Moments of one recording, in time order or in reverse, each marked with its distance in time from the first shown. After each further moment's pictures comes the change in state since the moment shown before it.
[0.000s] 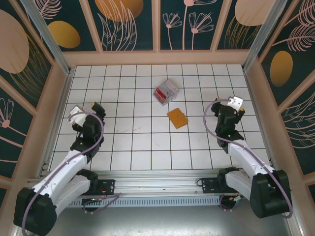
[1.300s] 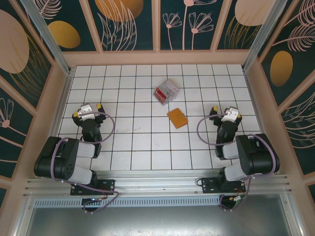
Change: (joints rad) left arm 0.244 0.613 -0.169 1.049 0.356 0.634; right arm -0.117 0.446 -0.266 0.906 -0.267 -0.146
